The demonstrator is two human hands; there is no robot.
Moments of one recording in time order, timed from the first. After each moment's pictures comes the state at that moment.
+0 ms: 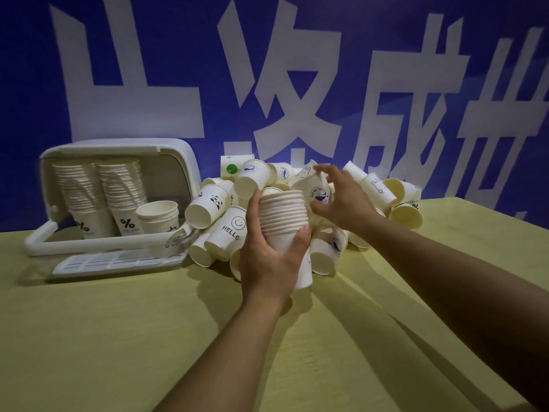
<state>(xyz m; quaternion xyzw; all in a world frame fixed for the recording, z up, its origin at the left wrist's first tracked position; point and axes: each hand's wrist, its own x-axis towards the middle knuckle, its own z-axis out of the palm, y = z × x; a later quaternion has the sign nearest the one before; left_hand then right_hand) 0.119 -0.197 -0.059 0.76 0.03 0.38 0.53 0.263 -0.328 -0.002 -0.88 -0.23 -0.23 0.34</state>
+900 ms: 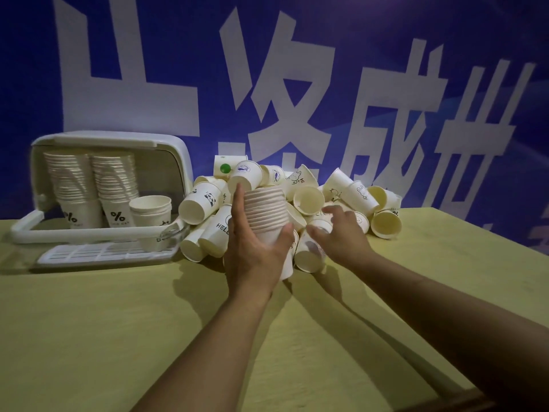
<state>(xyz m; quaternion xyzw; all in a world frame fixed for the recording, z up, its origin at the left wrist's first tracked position) 0.111 -0.191 -0.054 0.77 0.06 0.42 0.48 0.202 -0.338 -0.033 -0.92 -0.09 -0.14 0.35</state>
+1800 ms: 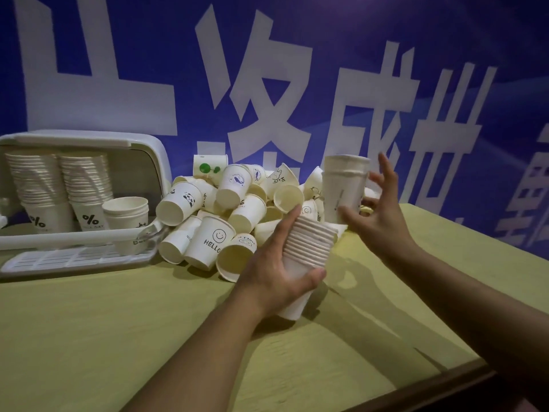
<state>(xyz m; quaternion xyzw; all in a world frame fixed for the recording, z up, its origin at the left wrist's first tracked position) 0.102 -0.211 -0.061 0.85 -0.17 0.18 0.46 0.166 -0.409 0.001 -0.77 -0.21 -0.27 0.54</state>
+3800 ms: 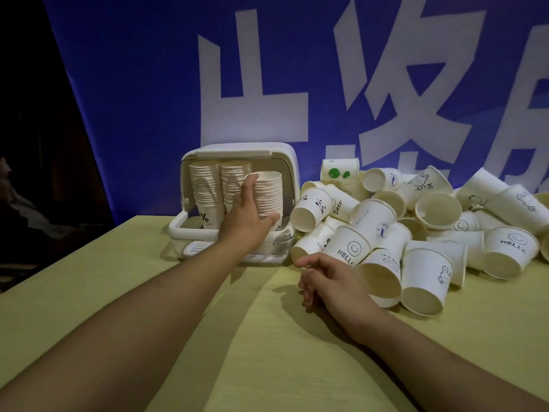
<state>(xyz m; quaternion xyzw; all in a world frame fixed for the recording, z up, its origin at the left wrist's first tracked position) 0.128 0.026 -0.022 0.90 0.21 0.31 0.22 0.130 -0.173 -0.082 -0.61 -0.28 0.20 0.71</state>
